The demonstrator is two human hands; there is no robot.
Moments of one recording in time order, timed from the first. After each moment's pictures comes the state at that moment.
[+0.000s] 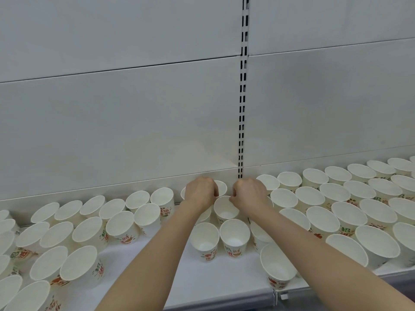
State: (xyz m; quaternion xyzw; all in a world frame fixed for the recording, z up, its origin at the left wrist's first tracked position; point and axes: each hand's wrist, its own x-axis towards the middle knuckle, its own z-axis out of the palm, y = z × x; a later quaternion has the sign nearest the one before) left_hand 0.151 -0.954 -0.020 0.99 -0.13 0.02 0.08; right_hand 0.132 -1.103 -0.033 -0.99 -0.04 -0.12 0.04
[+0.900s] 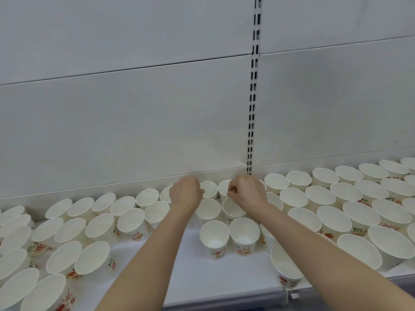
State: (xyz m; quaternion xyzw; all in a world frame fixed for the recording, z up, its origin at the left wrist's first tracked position) left_hand 0.151 -0.903 -0.027 0.99 0.05 0.06 0.09; right_hand 0.133 -1.081 -0.033 -0.97 -0.07 -0.14 0.17
